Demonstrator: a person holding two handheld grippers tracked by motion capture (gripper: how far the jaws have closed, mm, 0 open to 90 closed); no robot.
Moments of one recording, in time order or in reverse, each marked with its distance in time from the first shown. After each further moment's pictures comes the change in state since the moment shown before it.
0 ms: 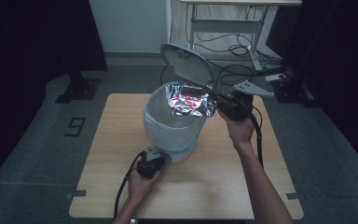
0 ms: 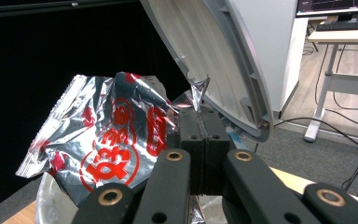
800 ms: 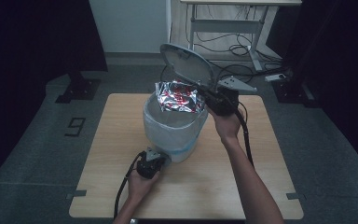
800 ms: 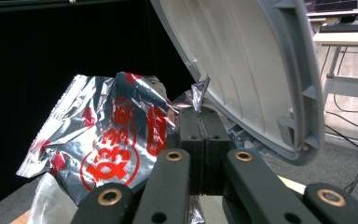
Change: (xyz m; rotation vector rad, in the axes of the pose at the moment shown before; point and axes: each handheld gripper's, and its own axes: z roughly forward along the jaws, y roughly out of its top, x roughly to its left) left arm 0.000 -0.001 0.000 -0.004 0.000 0.001; right arm 0.016 0.003 0.033 0.001 -0.010 -0.014
